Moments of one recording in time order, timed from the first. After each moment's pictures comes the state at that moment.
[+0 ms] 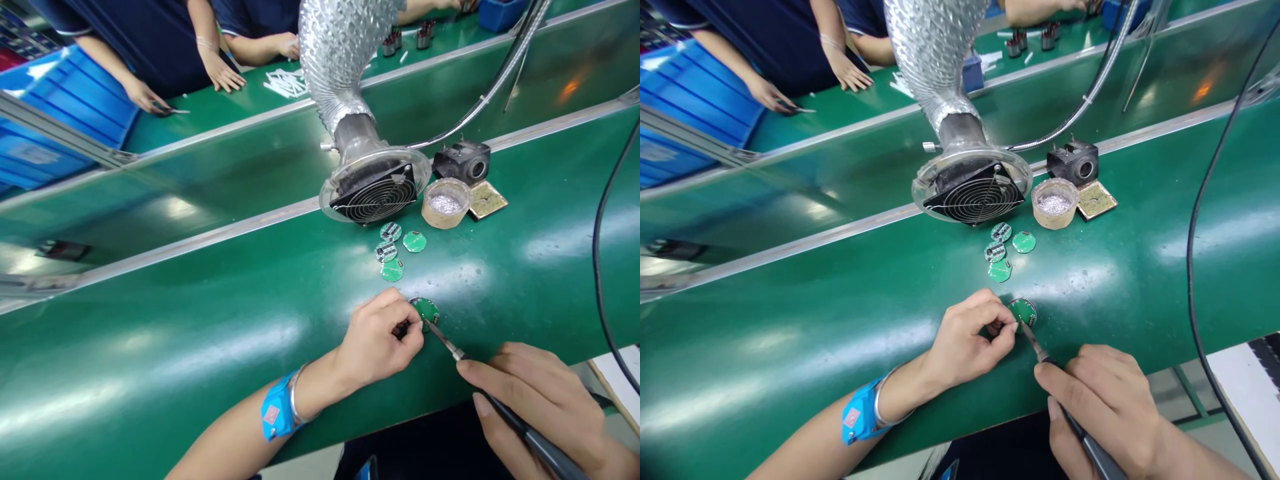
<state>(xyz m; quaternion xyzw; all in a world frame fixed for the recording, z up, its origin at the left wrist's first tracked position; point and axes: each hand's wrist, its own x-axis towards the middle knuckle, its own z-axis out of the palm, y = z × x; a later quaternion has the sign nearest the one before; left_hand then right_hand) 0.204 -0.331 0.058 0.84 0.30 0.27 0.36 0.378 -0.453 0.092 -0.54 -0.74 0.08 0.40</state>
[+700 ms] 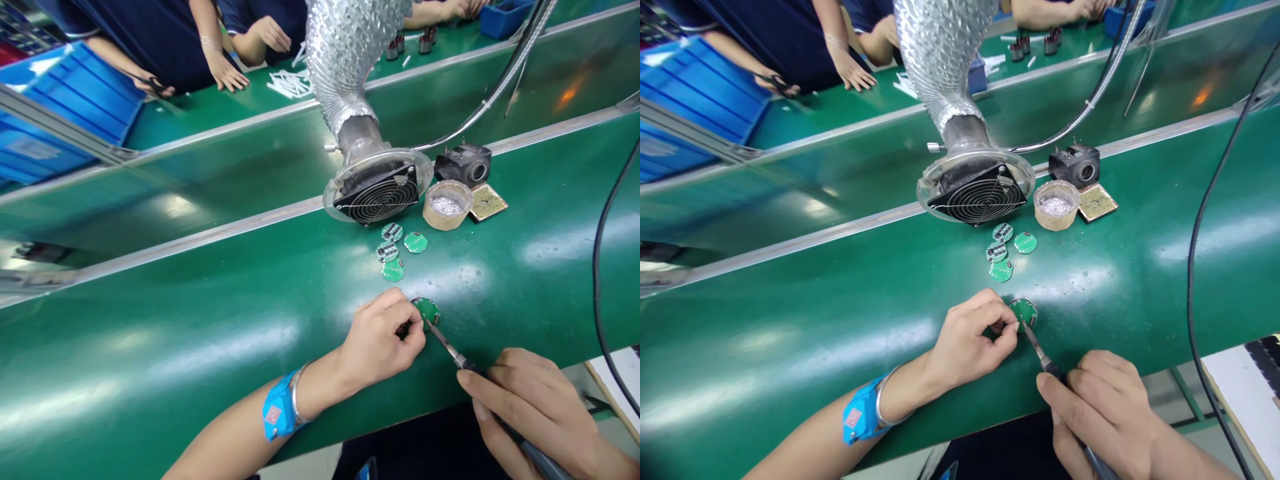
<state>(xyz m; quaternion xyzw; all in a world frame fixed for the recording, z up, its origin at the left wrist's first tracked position) 0.204 -0.334 0.056 0.85 0.30 0.28 0.33 0.383 -0.465 0.073 -0.50 -0.78 0.05 0.38</state>
